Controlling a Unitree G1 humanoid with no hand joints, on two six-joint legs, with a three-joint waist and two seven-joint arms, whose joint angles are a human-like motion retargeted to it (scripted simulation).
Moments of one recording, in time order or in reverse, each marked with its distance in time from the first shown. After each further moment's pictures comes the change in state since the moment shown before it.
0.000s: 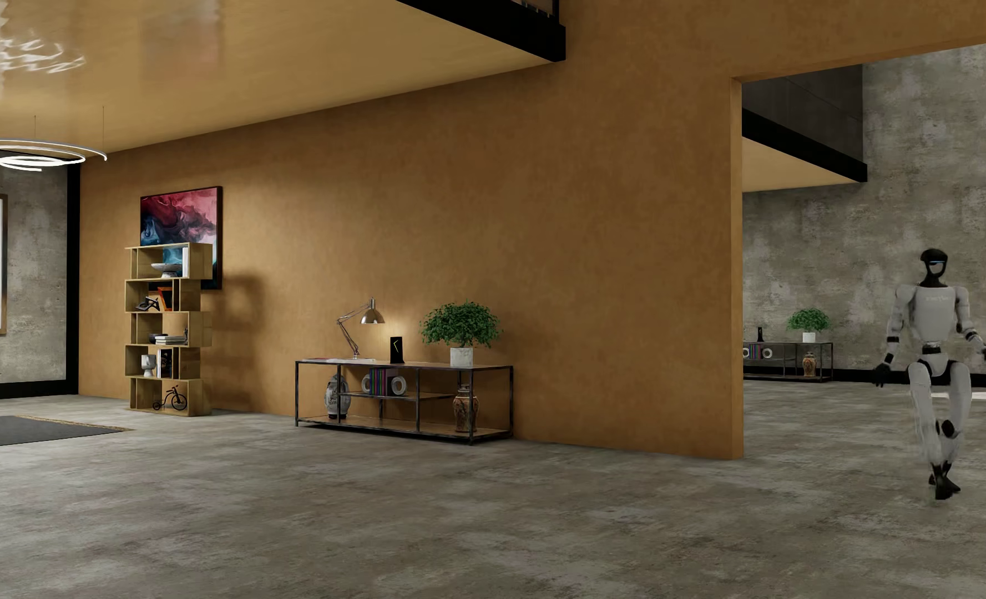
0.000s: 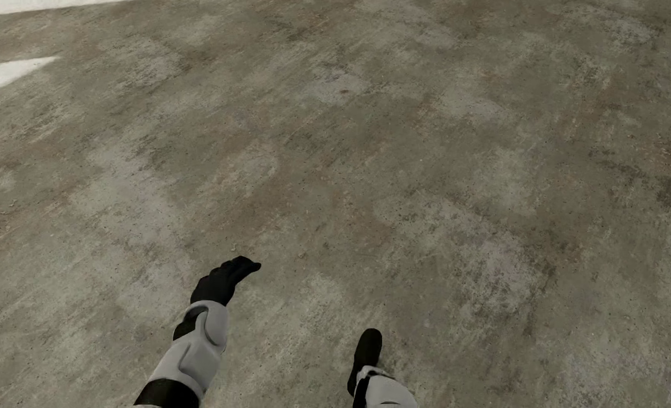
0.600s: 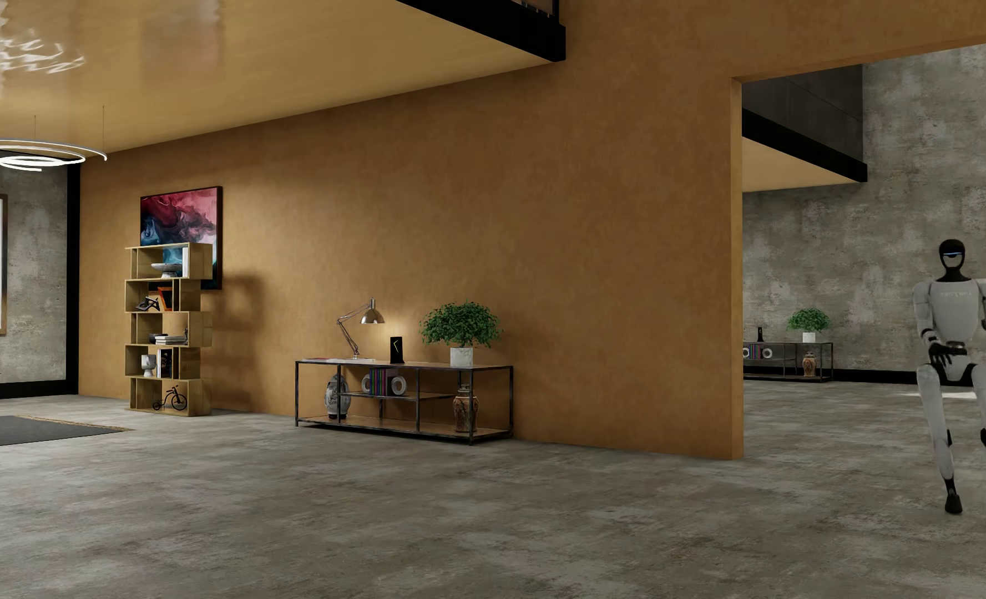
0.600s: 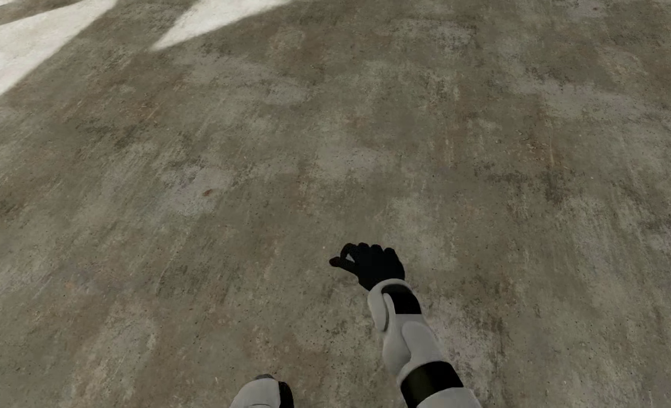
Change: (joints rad) body -0.584 0.569 0.106 0.284 0.469 0.184 -0.055 0.327 0.025 0.291 0.091 0.650 -0.803 0.381 -0.247 -0.037 0.092 0.072 -0.239 0.202 0.201 0.077 -0.284 -0.027 0.129 0.101 -0.263 -0.243 -0.201
